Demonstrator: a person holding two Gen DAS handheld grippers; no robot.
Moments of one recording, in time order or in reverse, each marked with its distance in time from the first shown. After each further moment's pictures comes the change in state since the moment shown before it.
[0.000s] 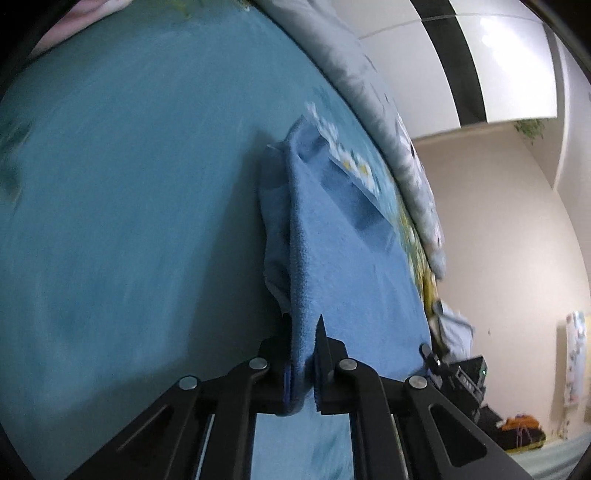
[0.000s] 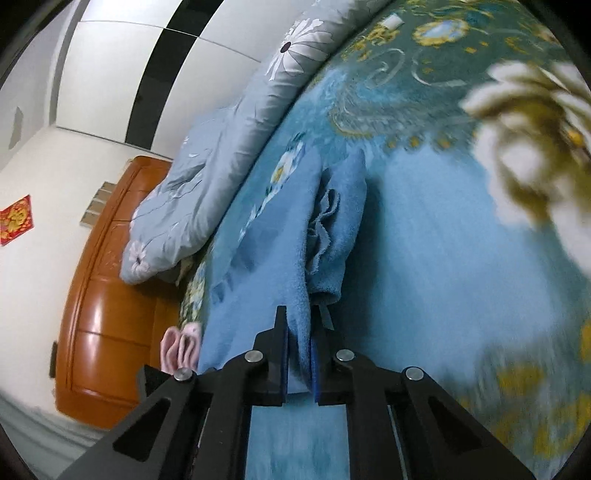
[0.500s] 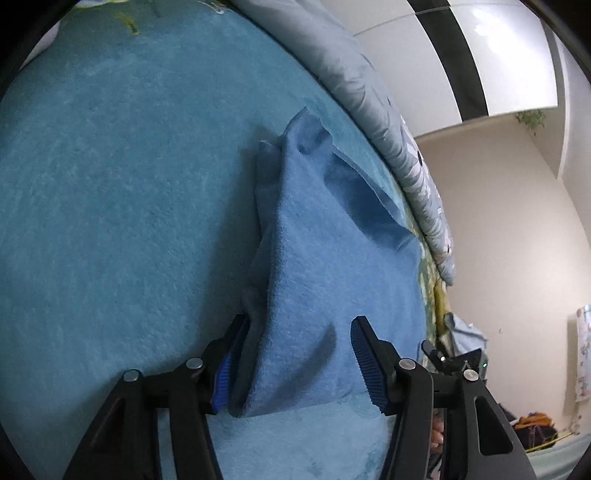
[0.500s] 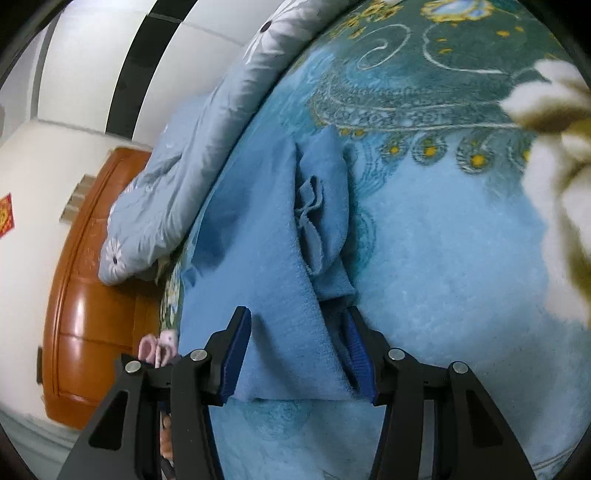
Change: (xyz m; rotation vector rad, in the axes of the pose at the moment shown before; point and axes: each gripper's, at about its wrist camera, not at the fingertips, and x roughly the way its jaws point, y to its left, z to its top) left arm 0.056 -0.012 0.092 0.024 -0.043 0.046; right arm 0.058 -0.021 0.056 0.025 0.032 -0.058
